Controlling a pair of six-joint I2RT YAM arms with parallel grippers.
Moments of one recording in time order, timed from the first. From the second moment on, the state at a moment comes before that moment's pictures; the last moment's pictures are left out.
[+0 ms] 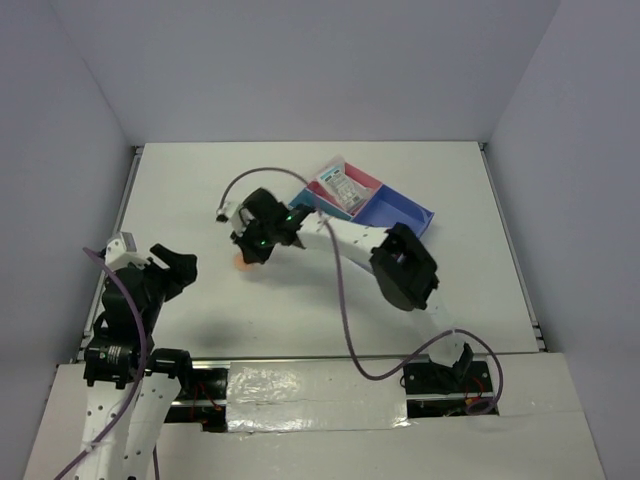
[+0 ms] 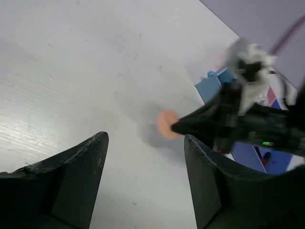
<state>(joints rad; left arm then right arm) -0.05 0.33 0.68 -0.71 -0.12 -0.64 0.96 2.24 1.82 -0.40 -0.31 -0.11</state>
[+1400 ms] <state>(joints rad) -0.05 0.61 0.48 -0.24 0.12 -0.69 0.54 1.92 1.47 -0.35 -0.17 -0.35</state>
